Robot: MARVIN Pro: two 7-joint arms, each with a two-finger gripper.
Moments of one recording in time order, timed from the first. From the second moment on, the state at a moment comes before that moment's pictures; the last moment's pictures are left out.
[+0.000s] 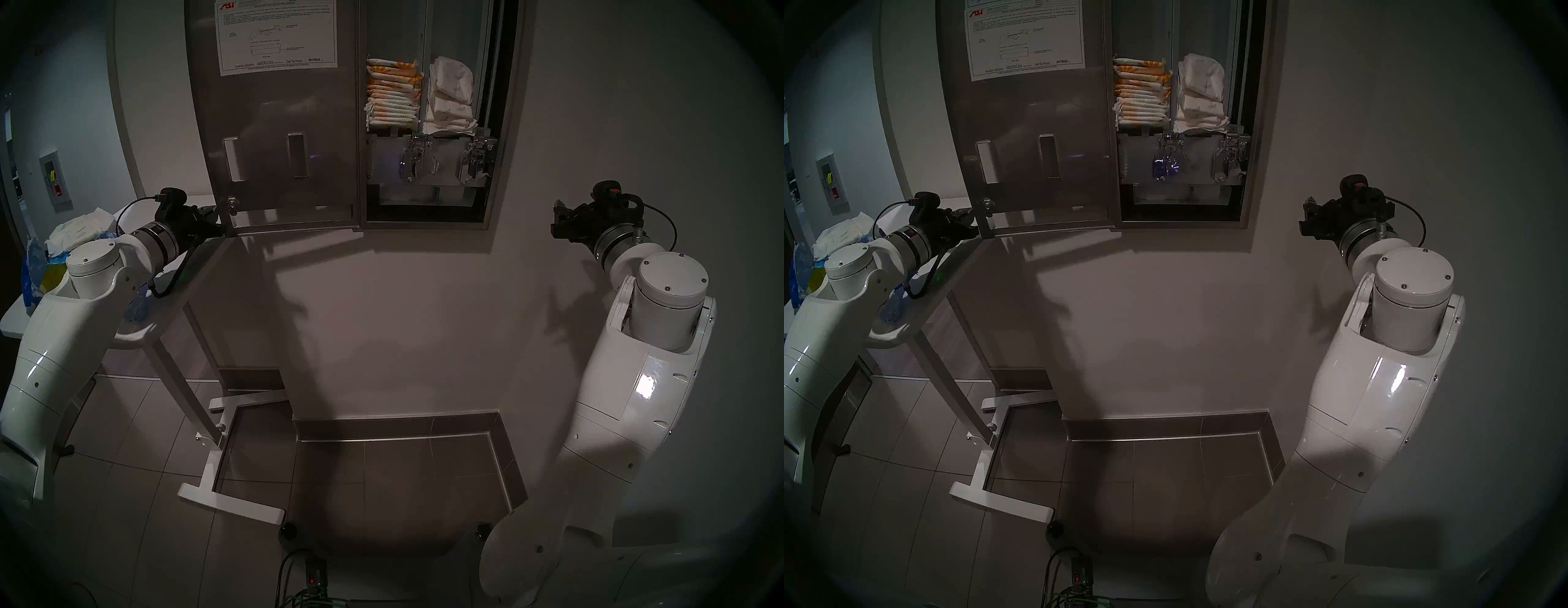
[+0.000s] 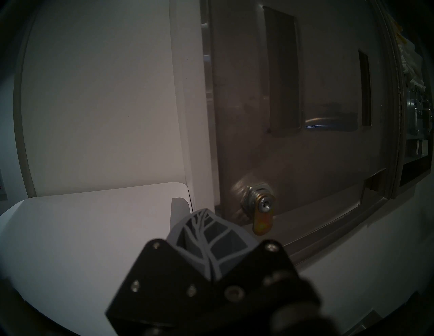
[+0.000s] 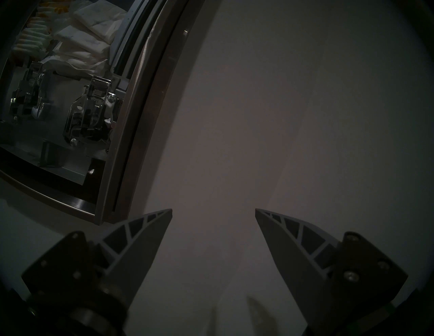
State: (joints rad) left arm 1.20 -0.64 -1.44 -1.52 -0.86 0.25 -0.18; right arm -1.21 -1.80 2.00 -2.10 -0.77 0.44 0.72
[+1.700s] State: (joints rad) left arm 1.25 -0.61 -1.39 -1.64 -0.96 0.22 -0.26; right arm -1.21 -1.79 2.00 -2.10 -0.76 0.43 0.72
